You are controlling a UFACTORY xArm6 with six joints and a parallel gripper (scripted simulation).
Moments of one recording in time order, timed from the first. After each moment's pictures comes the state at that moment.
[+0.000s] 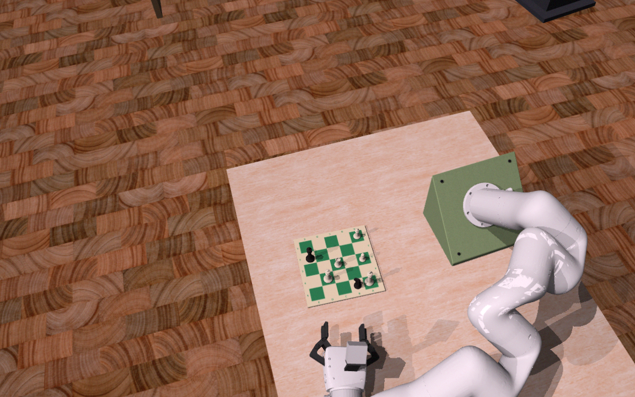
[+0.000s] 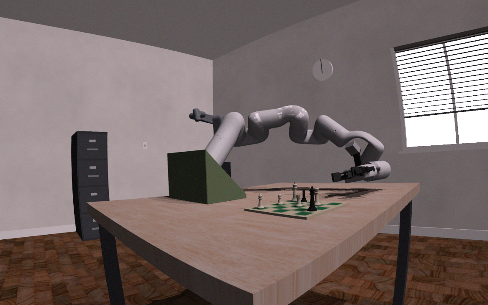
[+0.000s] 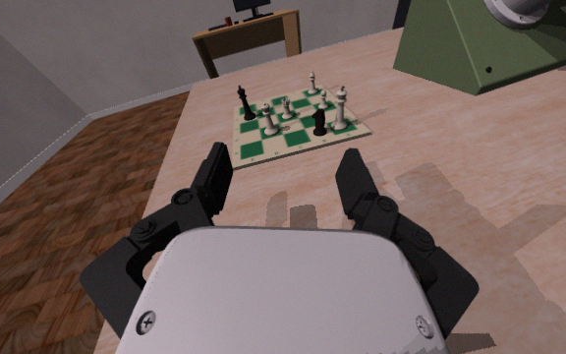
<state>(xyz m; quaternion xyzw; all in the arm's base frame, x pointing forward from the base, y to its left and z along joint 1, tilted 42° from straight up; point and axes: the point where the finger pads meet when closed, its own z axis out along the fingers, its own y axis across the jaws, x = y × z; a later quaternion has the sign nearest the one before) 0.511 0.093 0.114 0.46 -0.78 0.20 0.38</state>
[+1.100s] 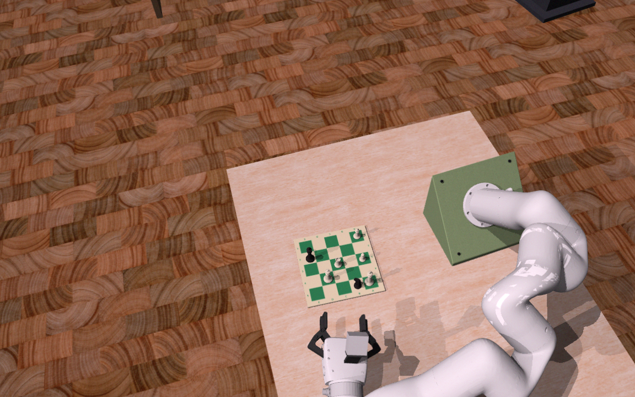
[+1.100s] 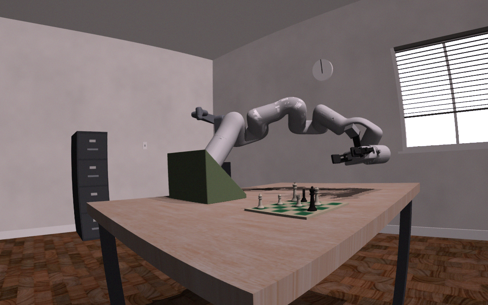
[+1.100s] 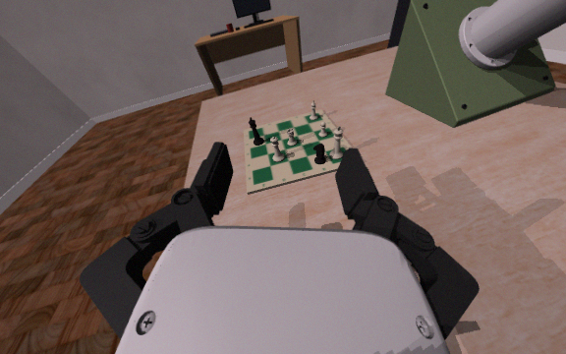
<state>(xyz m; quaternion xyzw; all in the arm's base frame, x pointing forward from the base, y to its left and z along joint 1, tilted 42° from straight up) 0.506 0.051 0.163 0.46 -0.78 0.20 0.38</state>
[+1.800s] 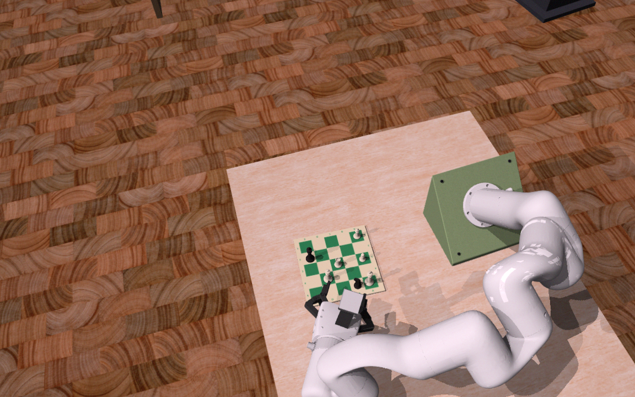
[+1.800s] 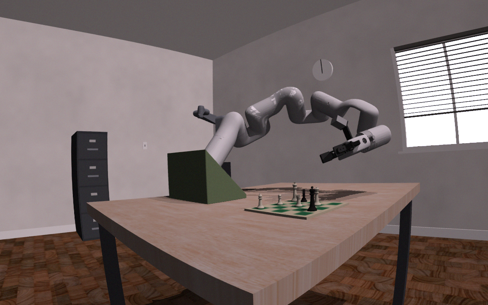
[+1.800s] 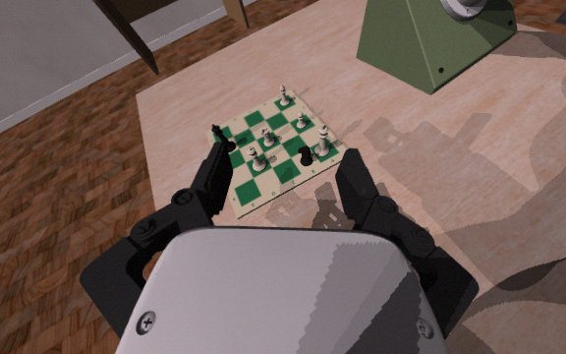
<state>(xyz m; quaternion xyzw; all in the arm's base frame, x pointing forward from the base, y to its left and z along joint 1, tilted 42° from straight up) 0.475 0.009 0.127 0.40 -0.84 0.05 0.36</state>
